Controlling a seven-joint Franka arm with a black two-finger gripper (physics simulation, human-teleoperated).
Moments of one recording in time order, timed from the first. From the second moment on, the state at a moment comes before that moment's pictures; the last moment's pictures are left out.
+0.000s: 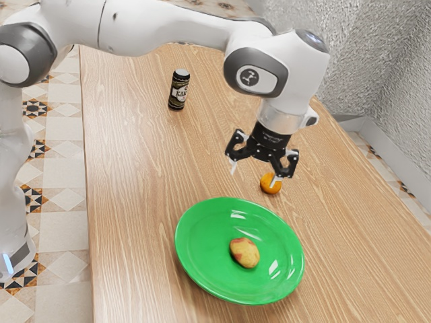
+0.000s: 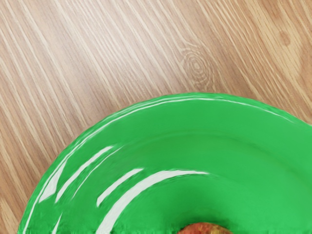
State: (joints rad) arm -0.31 0.11 -0.05 -1.55 0.02 1.61 -1.46
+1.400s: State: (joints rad) arm -0.29 -0.06 -0.09 -2.01 -0.16 2.10 -2.06
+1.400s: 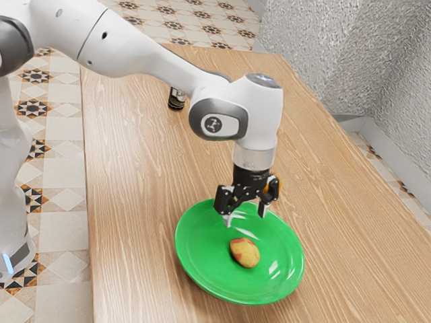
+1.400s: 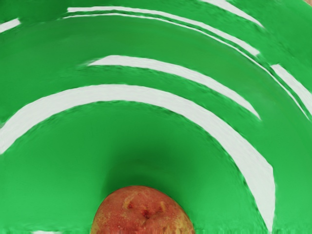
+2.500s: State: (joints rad) arm -0.28 0.02 -0.14 -2.00 -0.10 2.11 -2.14
